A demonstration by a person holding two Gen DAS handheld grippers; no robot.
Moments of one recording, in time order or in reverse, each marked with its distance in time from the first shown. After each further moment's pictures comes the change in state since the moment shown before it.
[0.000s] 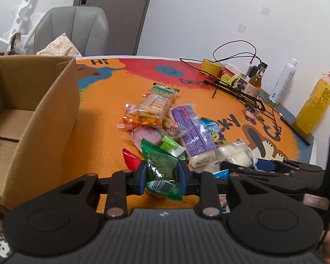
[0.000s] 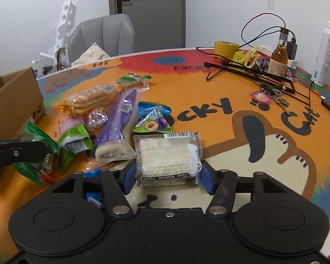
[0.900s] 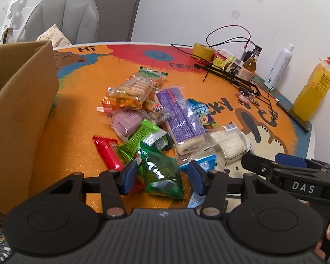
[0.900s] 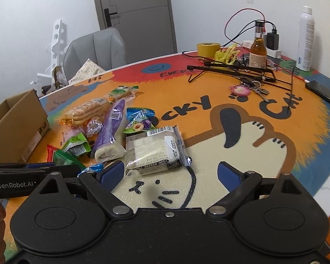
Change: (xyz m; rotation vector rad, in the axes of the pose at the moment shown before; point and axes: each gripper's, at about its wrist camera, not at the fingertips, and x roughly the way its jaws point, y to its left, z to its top) left arm 0.022 -0.021 -0.013 0.018 0.068 -0.021; right arm -0.027 -0.028 -0.008 0.104 -0.026 0.021
